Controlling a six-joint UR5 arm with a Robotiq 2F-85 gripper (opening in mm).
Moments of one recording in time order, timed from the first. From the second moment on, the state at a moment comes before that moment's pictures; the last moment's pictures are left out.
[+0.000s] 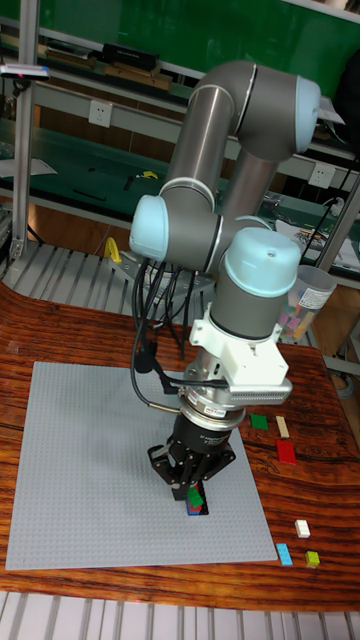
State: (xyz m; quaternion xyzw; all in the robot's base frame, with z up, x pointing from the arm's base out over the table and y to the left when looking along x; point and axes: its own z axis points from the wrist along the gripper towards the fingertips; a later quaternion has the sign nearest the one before) arm 0.685 0.052 0.039 -0.15 0.99 0.00 0.06
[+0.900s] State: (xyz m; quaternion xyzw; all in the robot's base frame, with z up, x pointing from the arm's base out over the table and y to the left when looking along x) arm 0.675 0.046 0.036 -0.16 0.99 0.00 0.05
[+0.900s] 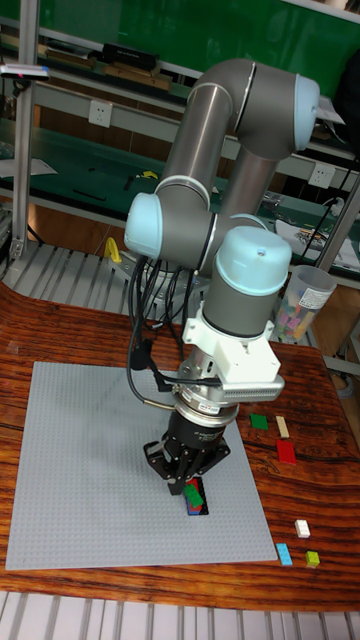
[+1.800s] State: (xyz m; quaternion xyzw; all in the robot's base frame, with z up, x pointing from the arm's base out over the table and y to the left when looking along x) arm 0.668 0.061 0.028 -0.14 0.99 0.00 0.05
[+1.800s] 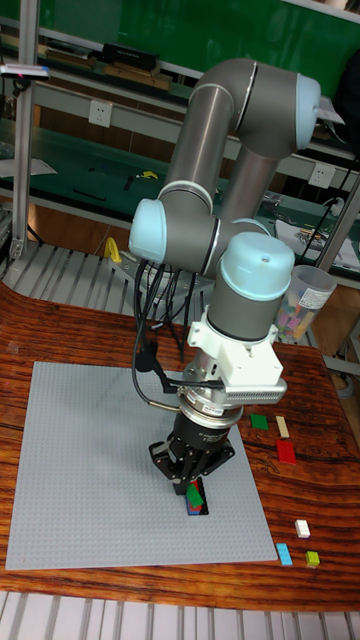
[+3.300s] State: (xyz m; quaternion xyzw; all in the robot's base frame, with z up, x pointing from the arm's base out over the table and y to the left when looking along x) arm 0.665 0.066 0.047 -0.14 0.99 0.01 0.04
